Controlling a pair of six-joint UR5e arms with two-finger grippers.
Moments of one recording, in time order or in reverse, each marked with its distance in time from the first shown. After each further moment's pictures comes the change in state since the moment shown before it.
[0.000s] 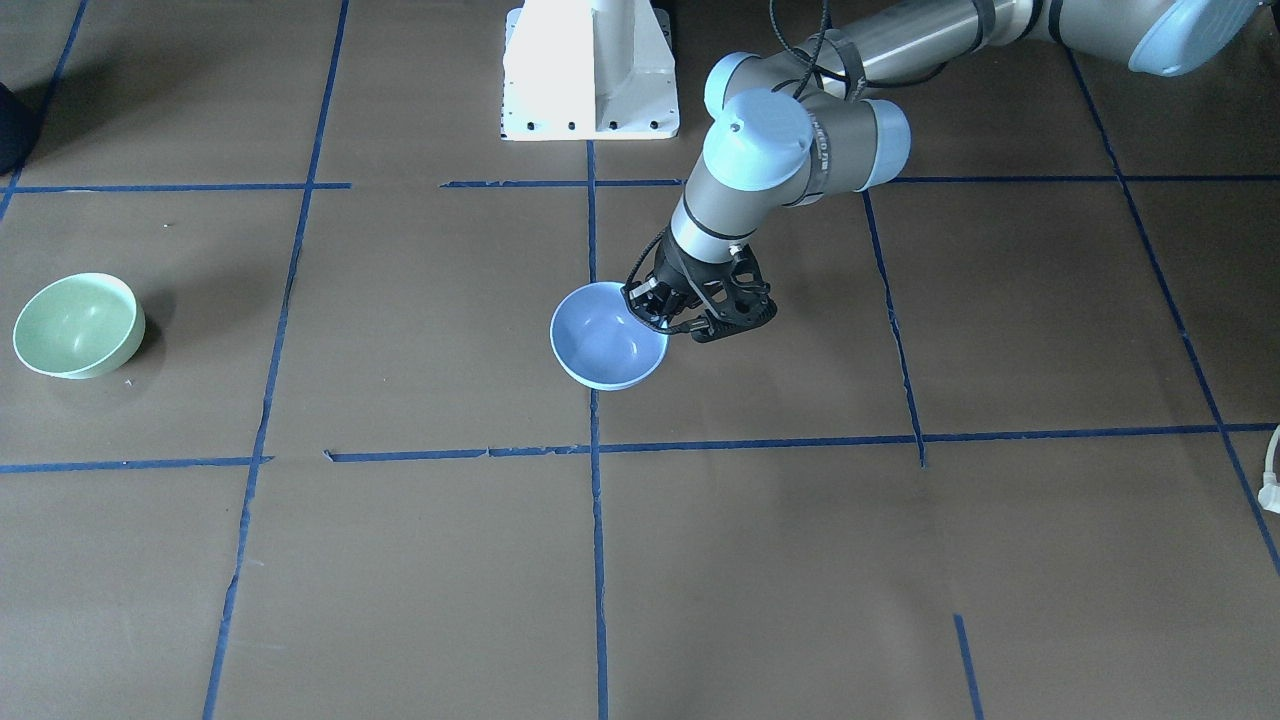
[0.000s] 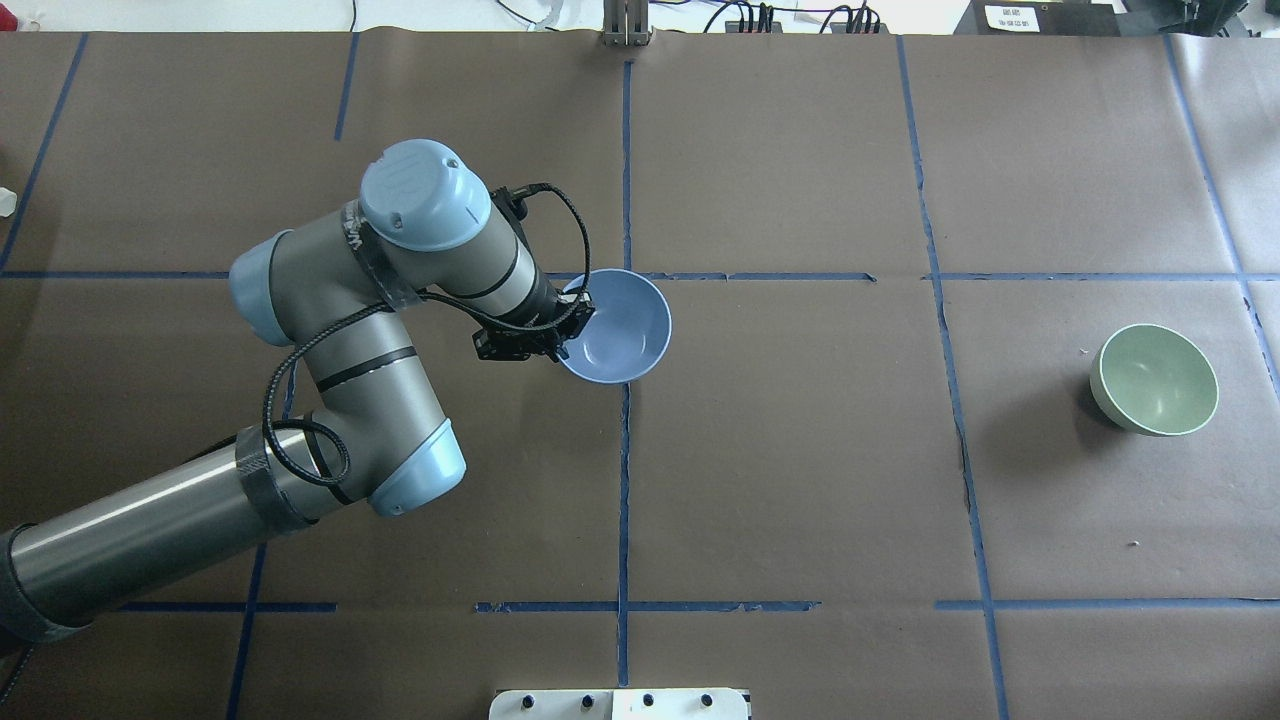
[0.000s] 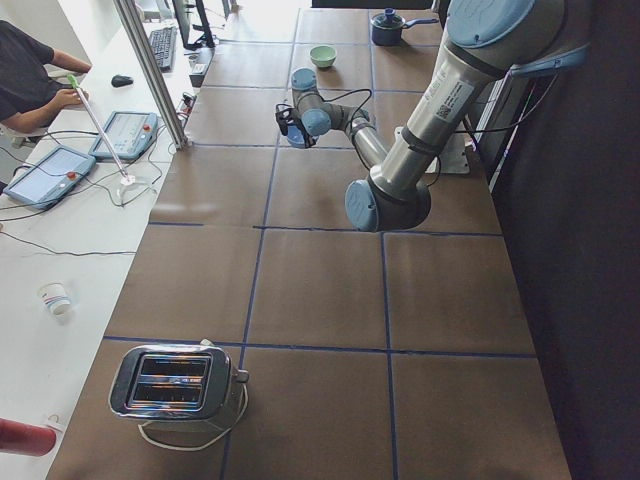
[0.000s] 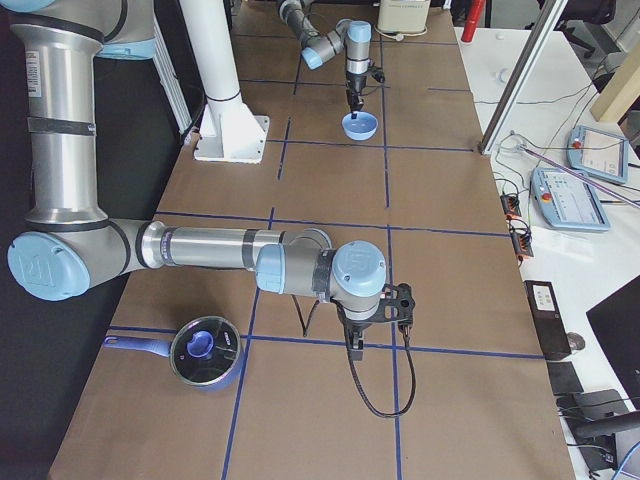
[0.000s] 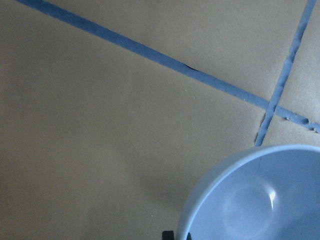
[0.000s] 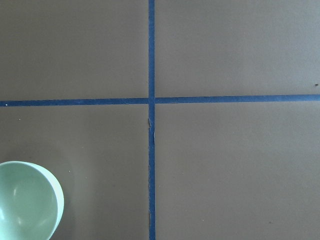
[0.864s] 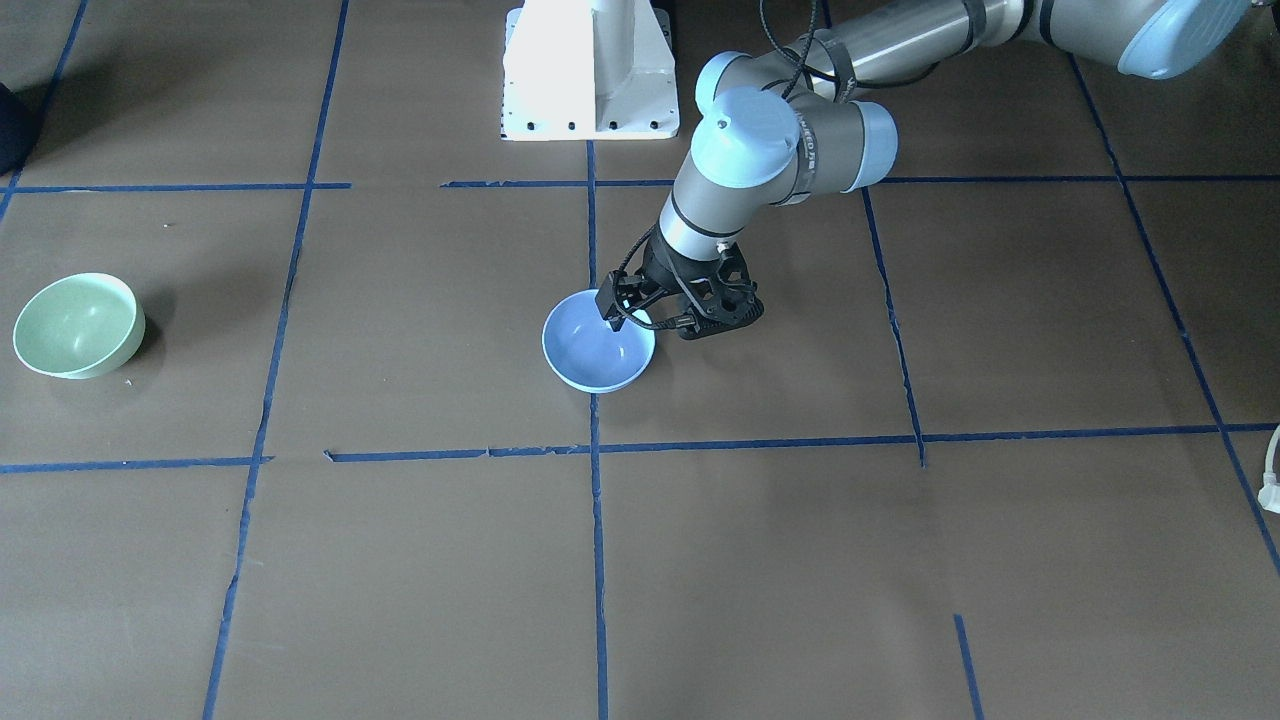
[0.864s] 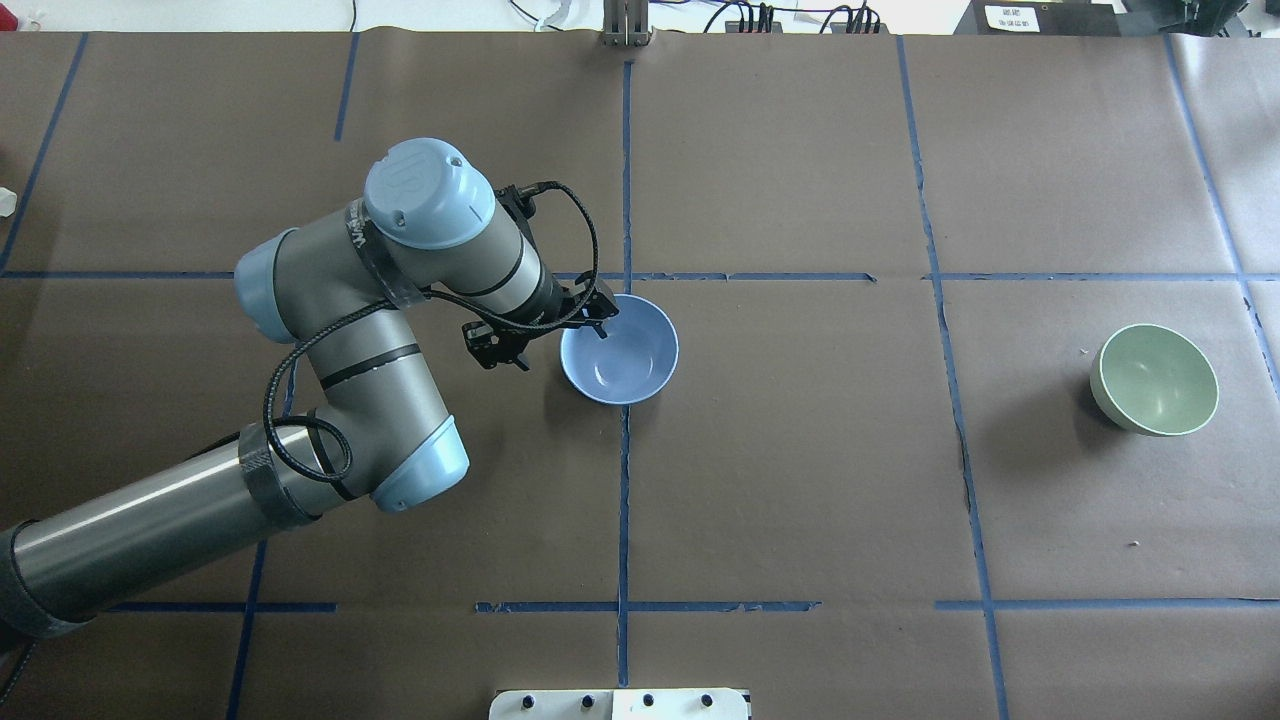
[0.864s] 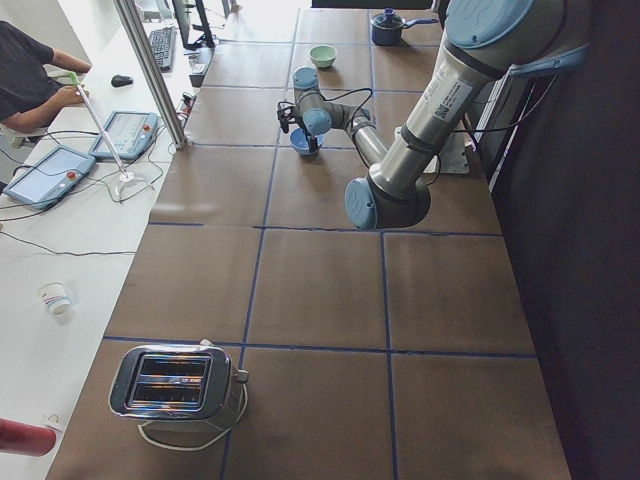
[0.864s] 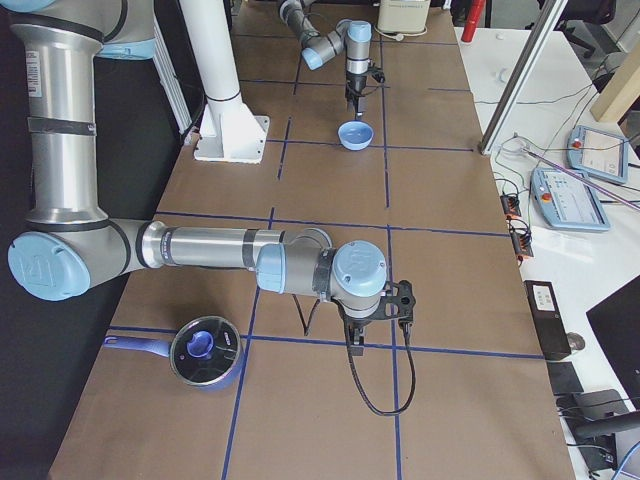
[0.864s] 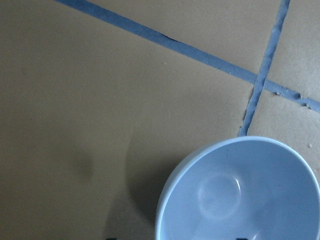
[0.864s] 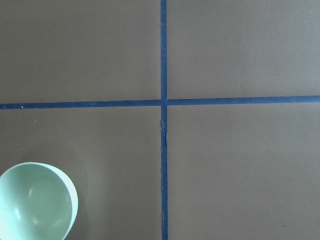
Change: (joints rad) left arm -0.043 0.003 -0.020 0.002 -0.053 0.011; right arm -0.003 -0.001 0.002 0.016 0.039 0.025
